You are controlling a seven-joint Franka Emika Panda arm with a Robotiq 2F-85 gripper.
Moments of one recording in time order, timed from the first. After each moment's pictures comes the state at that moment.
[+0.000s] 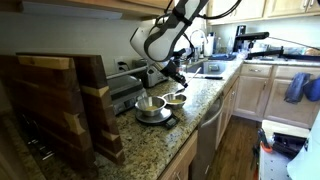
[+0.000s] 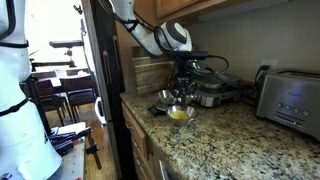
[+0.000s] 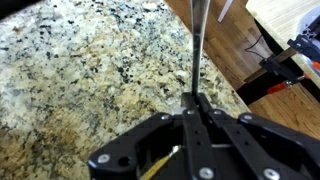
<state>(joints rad) -0.02 0.31 0.00 -1.98 -0.63 1.81 -0.76</state>
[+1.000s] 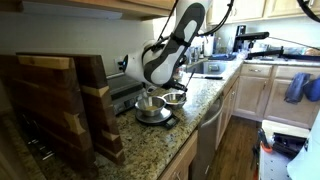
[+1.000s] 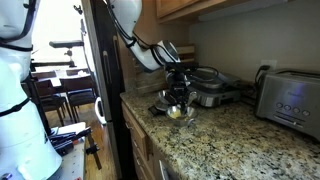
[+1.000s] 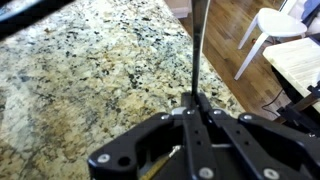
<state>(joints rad) 0.04 0.44 0.05 -1.98 -0.89 1.70 -0.68</state>
